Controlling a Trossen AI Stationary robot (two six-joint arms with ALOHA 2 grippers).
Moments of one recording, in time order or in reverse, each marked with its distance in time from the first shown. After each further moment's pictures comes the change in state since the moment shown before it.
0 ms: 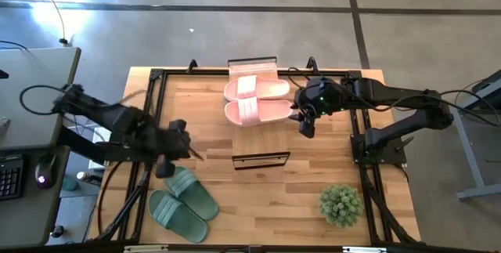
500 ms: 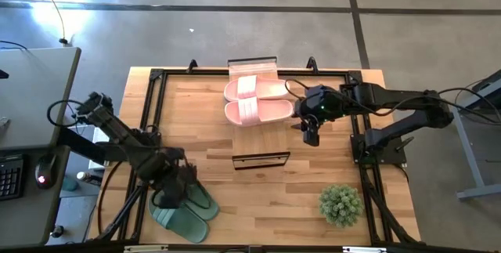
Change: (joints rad) left arm -0.287 0.452 0.214 -0.253 0.013 -0.387; right arm 0.071 0.000 0.000 -0.039 -0.017 -0.045
